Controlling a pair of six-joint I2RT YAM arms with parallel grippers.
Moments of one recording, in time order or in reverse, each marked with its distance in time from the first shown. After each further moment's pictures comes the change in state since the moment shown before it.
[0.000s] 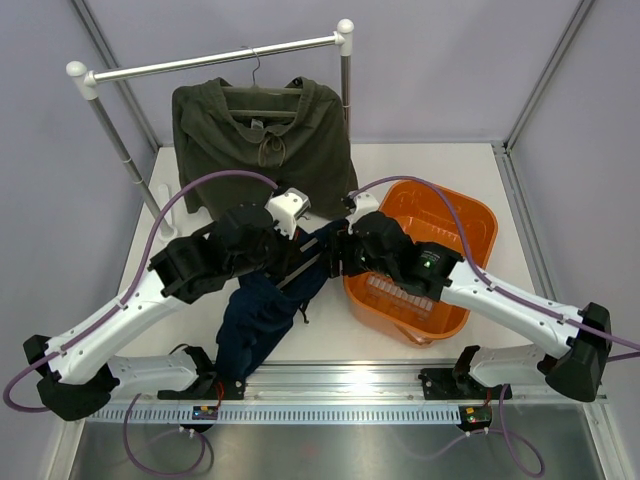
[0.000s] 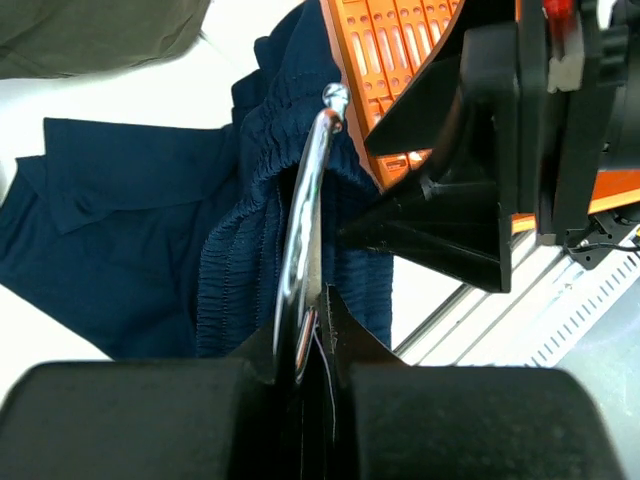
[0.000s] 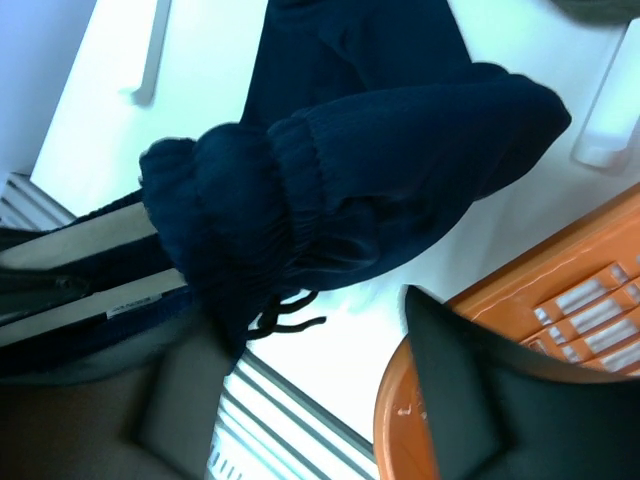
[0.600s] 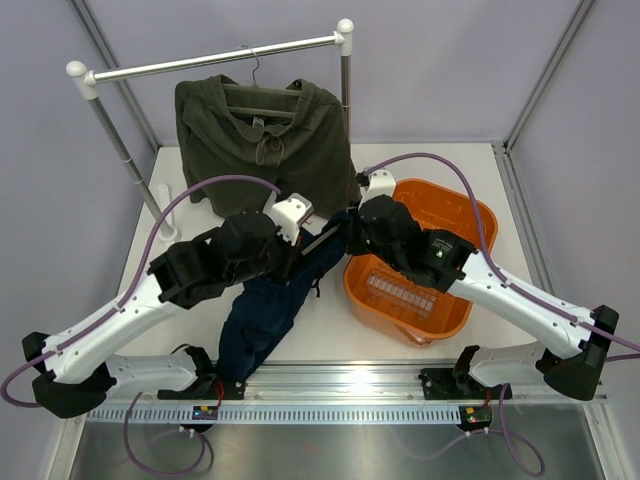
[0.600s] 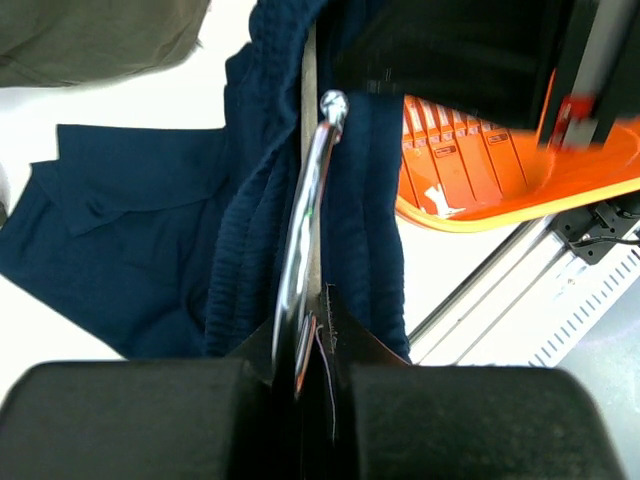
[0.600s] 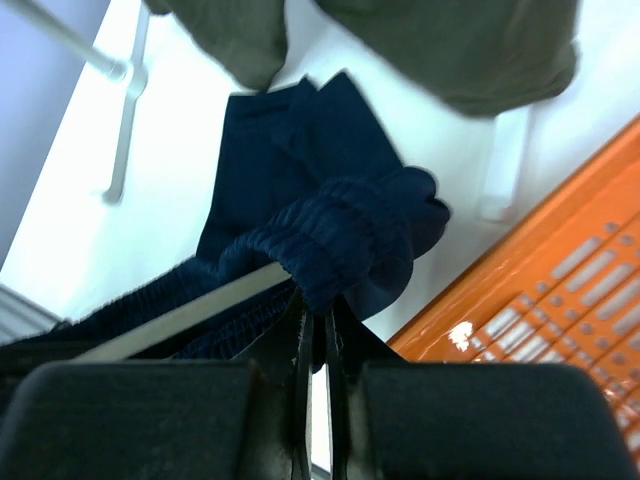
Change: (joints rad) left arm -0.062 -0.010 -0.001 -0.003 -0.049 0.000; right arm 0.005 0.019 0.175 -0.109 0.235 -0.013
